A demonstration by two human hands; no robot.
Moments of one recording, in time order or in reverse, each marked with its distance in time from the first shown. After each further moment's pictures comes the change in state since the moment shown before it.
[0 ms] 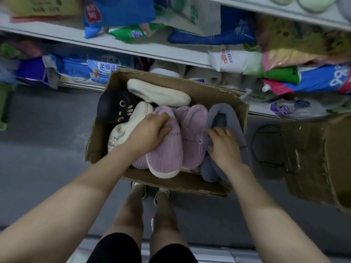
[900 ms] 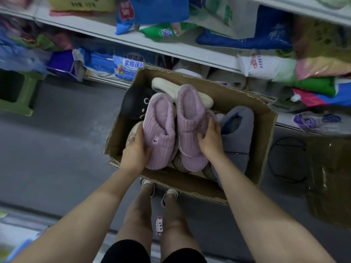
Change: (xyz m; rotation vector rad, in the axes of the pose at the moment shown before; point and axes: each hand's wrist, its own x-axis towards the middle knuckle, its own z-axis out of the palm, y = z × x) left_hand -0.090 -0.058 0.023 -0.065 0.085 -0.708; right_hand 0.063 -0.078 0.051 0.628 -0.098 0.315
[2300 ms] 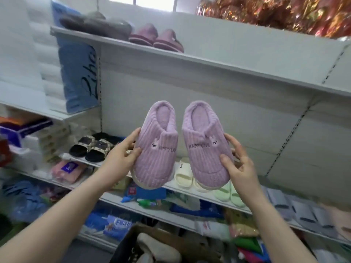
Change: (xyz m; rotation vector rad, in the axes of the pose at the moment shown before) left_hand -0.146 0.229 -0.399 -0.660 0.473 0.734; right_hand -0.262 -0.253 -0.361 0.460 0.422 -1.059
